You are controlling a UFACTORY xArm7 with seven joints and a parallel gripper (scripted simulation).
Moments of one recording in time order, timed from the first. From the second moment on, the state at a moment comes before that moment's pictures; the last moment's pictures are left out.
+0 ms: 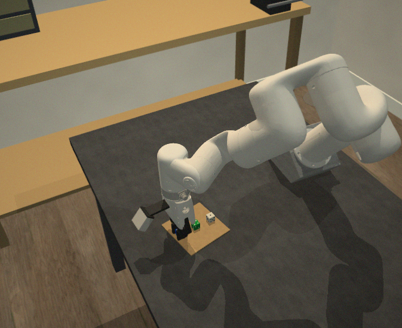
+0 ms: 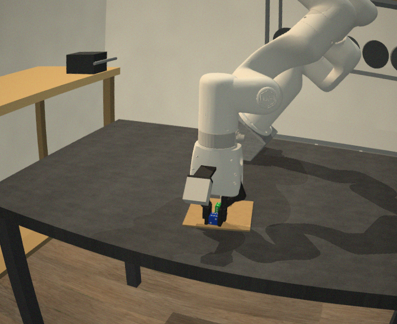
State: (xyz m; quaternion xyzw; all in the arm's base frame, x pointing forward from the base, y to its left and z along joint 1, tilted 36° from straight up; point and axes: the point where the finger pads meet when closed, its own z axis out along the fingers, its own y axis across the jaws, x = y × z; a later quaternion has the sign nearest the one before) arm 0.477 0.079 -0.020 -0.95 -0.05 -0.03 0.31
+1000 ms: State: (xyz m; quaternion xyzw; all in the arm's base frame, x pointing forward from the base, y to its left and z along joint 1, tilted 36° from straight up) arm 0.477 0.079 -0.020 -0.95 -0.05 -0.03 0.31
